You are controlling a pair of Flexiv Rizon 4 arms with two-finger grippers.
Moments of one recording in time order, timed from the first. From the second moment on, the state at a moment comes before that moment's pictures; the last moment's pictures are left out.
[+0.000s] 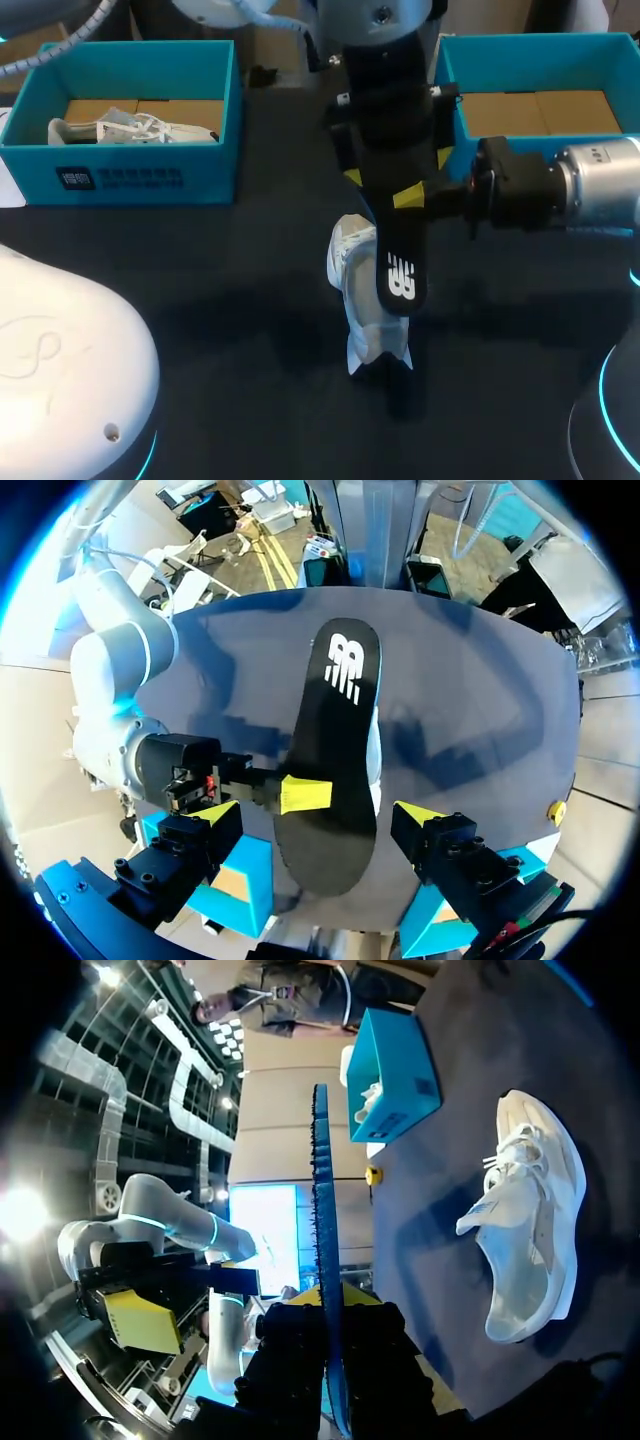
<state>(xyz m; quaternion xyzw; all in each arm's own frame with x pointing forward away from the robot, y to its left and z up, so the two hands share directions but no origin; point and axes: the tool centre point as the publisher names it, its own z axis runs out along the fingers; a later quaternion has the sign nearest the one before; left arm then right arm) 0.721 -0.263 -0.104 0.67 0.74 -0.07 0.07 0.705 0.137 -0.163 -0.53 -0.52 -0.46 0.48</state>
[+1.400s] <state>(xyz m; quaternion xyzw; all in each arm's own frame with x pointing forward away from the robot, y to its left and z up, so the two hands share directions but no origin) 0.724 -0.227 -0.097 0.64 0.69 -0.21 0.25 0.706 0.127 -0.154 -0.55 -0.51 -0.46 0.48</state>
